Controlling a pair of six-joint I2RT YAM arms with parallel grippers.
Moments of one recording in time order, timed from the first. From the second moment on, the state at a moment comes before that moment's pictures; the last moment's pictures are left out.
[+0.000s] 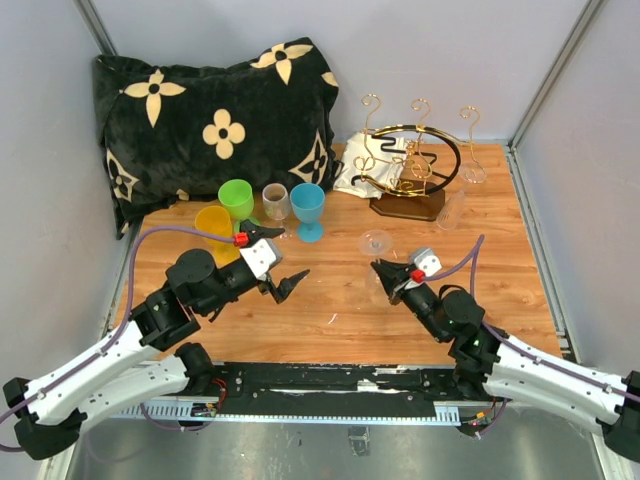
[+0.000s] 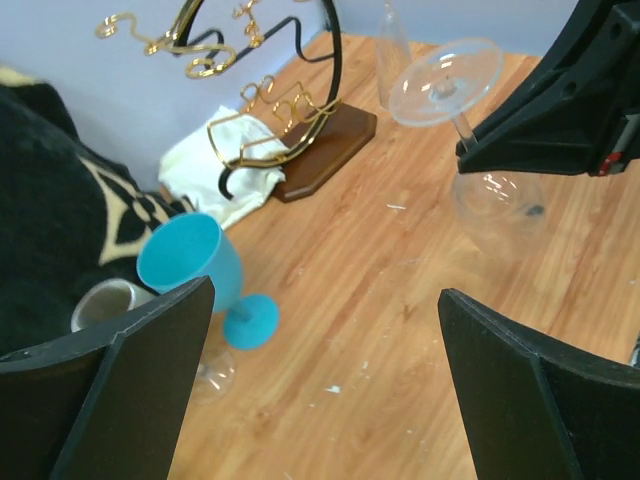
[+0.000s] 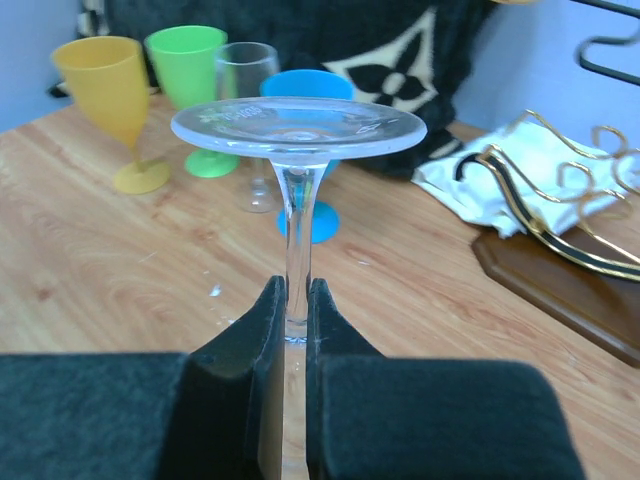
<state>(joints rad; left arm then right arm) -0.92 0.64 0.73 -0.14 0.01 0.31 1.07 0.58 0.27 0.40 0.39 -0.06</state>
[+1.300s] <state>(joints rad) -0.92 1.07 0.96 -0.54 -0.22 -0.41 0.38 0.82 0.32 0.62 -0.21 0.02</state>
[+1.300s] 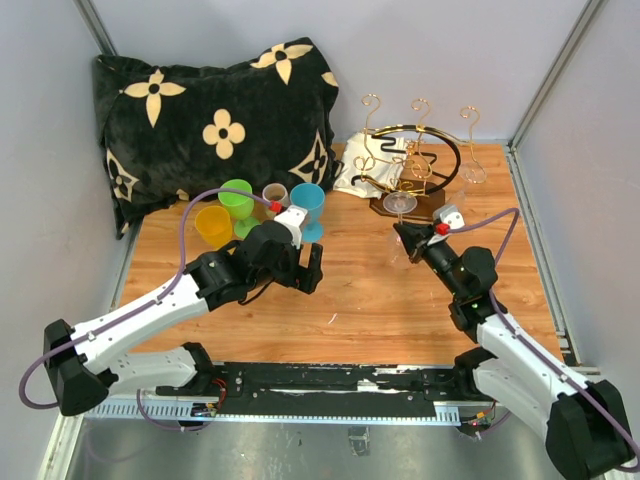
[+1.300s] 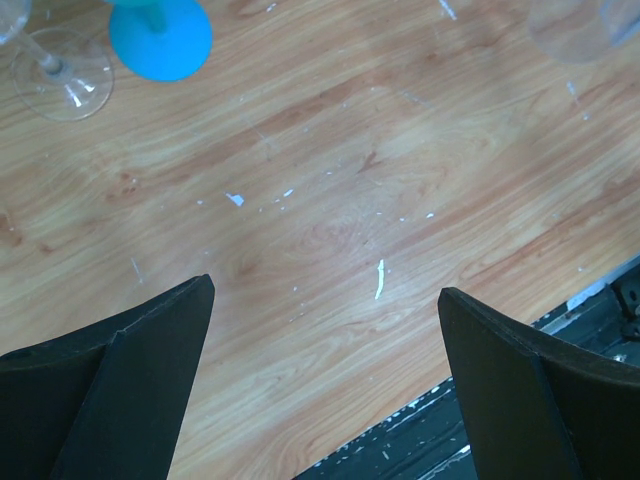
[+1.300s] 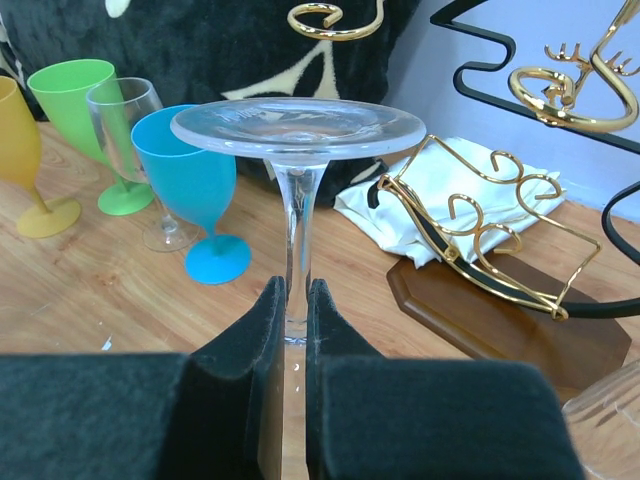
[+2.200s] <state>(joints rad) -0.92 1.01 0.93 -0.50 -0.34 -0.41 0.28 1.42 0.45 1.32 -0.16 0.05</state>
